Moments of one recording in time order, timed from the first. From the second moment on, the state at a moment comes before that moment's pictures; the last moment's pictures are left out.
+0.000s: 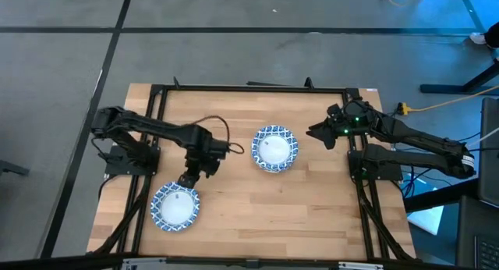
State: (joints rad) left arm -0.05 1.56 1.11 -1.19 0.42 0.18; right arm -0.39 0.64 0.57 -0.41 -0.24 0.57
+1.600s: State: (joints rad) left arm -0.19 1.80 1.10 -1.11 0.44 0.30; right arm -0.25 0.75 0.57 -0.30 -0.24 0.54
